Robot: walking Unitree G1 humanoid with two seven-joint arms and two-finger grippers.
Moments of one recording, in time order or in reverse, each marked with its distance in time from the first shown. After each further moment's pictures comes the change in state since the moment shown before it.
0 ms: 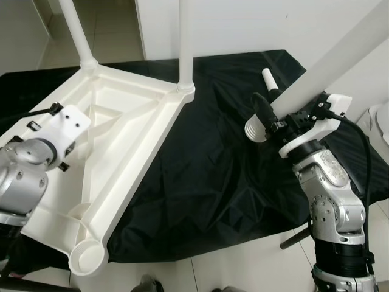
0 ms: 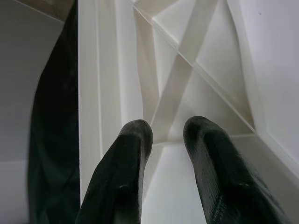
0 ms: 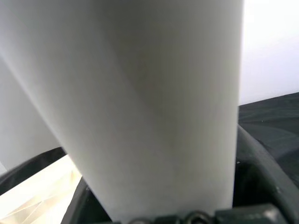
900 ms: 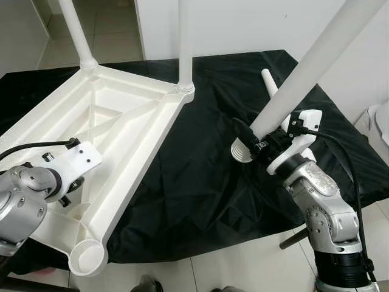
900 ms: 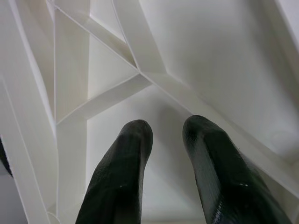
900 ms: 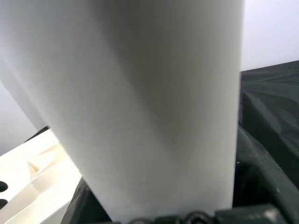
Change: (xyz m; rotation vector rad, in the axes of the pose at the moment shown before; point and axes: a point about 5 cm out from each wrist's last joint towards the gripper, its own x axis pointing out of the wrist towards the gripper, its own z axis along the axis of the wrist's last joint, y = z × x) left arm -0.007 -0.047 -0.019 0.134 0.064 -0.294; right arm -0.010 0.016 -0.024 0.002 0.155 0.135
